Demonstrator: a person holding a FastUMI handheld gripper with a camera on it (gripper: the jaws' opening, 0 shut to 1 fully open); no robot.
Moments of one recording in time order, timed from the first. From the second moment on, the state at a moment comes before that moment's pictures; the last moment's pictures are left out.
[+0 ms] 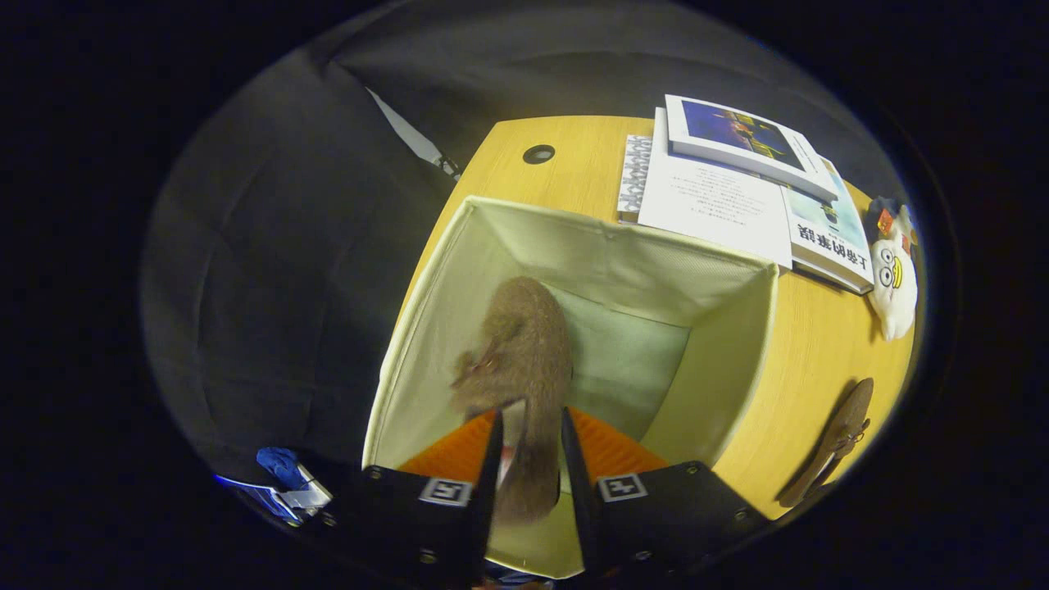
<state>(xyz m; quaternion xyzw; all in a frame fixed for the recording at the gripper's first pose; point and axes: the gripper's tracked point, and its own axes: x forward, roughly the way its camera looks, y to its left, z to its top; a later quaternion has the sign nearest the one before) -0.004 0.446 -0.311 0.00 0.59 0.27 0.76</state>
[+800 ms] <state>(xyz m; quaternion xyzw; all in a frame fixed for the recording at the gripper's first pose) 0.032 0.341 -0.245 0.00 0.53 0.28 0.80</state>
